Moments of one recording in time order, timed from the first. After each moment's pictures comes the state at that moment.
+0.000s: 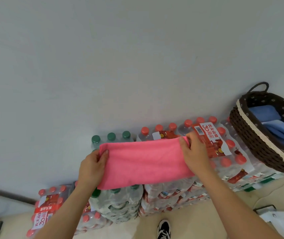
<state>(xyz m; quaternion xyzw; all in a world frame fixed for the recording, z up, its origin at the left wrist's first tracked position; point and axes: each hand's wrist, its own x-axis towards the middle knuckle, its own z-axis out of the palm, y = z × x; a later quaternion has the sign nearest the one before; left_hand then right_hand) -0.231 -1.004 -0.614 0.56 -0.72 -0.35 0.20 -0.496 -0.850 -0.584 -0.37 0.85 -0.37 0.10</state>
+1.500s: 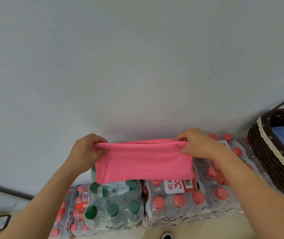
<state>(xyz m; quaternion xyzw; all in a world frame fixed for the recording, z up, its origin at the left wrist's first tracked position) -0.255 -1.078 -0.546 0.49 -0.81 -0.28 0.14 -0.568 -0.944 -0.527 -0.58 0.77 -0.06 0.26</state>
